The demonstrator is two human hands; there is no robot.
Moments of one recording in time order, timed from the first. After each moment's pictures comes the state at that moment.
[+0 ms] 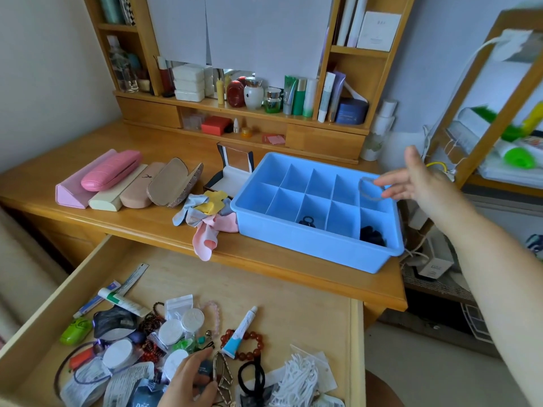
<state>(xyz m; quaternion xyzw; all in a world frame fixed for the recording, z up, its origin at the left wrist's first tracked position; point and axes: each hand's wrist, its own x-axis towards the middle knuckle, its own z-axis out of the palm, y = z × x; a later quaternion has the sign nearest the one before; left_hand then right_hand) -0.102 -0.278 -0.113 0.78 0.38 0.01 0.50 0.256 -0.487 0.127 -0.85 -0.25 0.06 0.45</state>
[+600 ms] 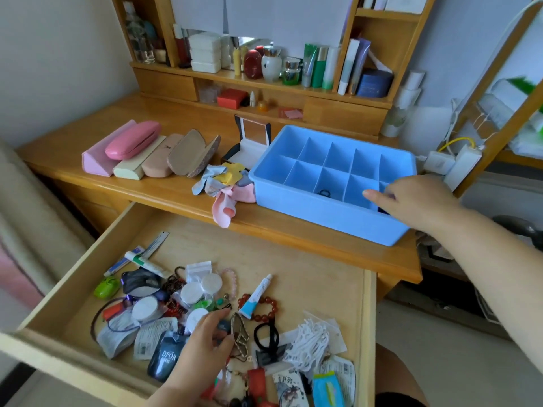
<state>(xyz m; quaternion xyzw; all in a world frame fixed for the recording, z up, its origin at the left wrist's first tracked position) -0.106 -0.282 -0.107 0.78 0.36 0.02 0.51 0.230 -0.475 0.090 -0.92 -0.38 -0.04 -0.04</state>
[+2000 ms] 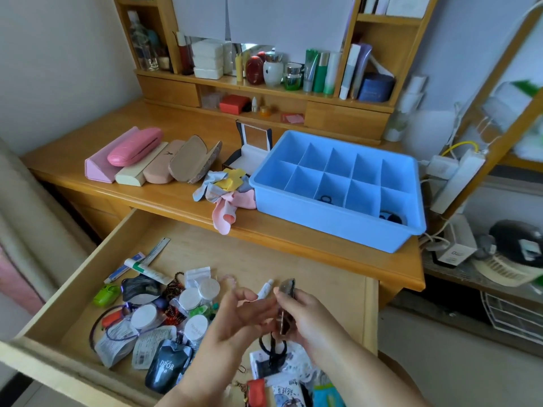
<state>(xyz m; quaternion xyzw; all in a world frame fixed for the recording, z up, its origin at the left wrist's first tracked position) -0.083 -0.315 -0.030 0.62 0.16 0.14 0.76 0.036 -0.415 -0.028 -0.68 -0.07 0.45 0.58</state>
